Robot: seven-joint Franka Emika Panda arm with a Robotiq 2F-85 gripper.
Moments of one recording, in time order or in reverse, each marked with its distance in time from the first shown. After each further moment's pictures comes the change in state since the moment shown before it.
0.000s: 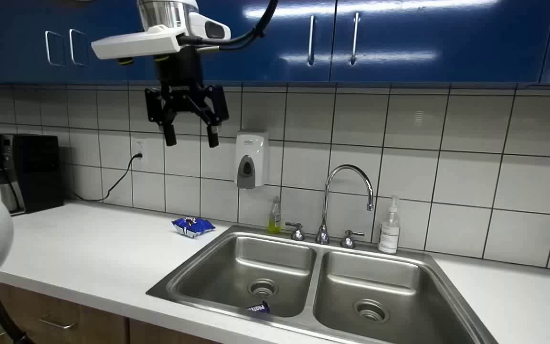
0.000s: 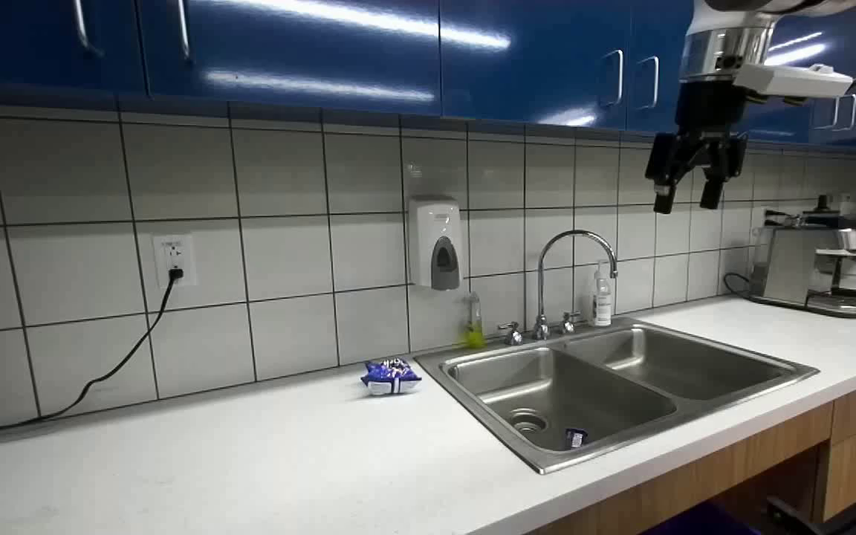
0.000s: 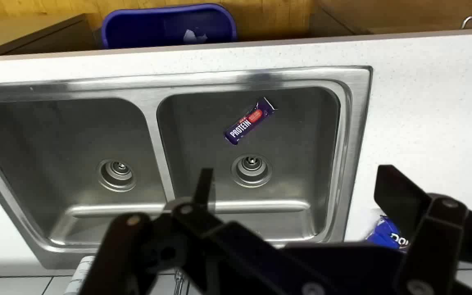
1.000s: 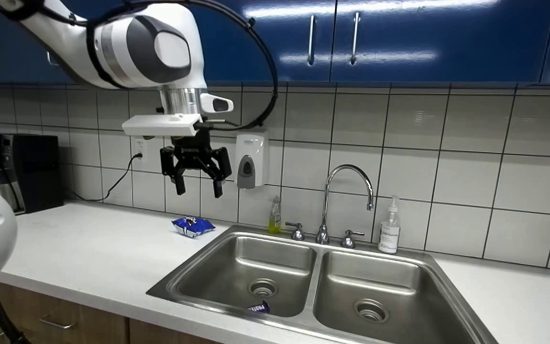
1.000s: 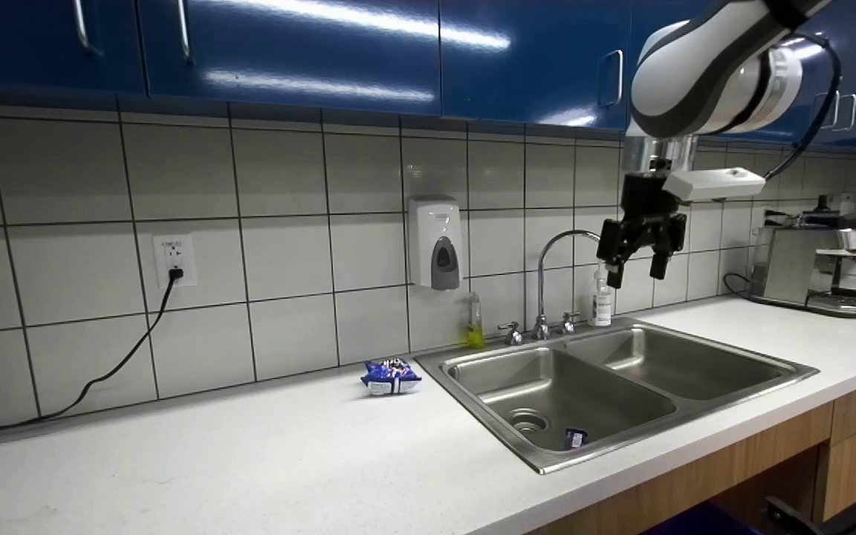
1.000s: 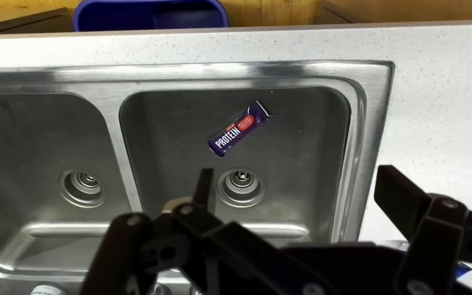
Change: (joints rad) arm 0.027 0.280 0.035 -0.116 0.005 0.359 0.047
